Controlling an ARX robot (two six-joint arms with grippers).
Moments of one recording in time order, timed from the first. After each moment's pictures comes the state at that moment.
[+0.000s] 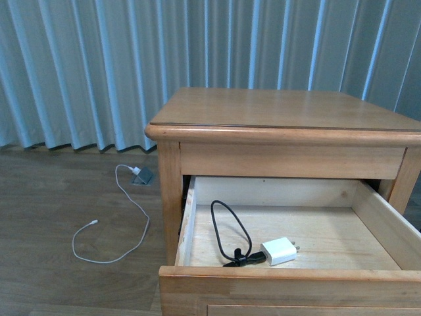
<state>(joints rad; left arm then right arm) -0.29 0.19 0.21 -0.03 -0.28 -0.02 0.00 0.40 0.06 0.34 0.00 0.00</state>
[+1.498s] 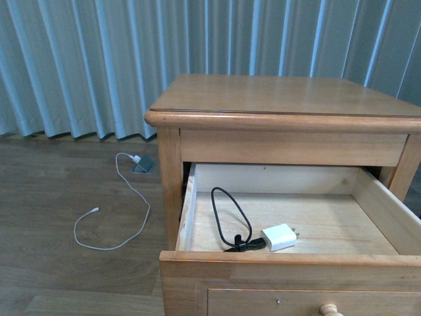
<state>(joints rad) 0.00 0.00 0.01 -0.01 0.00 -0.01 0.00 0.40 0.06 0.34 0.00 0.00</state>
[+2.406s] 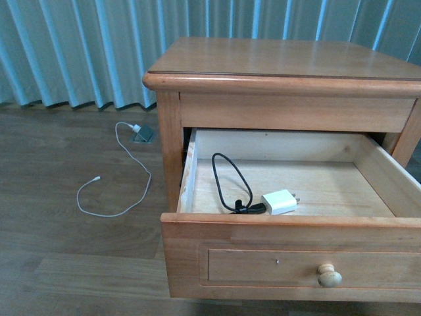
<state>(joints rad) 0.00 0.00 0.01 -0.01 0.00 0.00 0.12 0.76 0.23 0.04 -0.15 0.04</state>
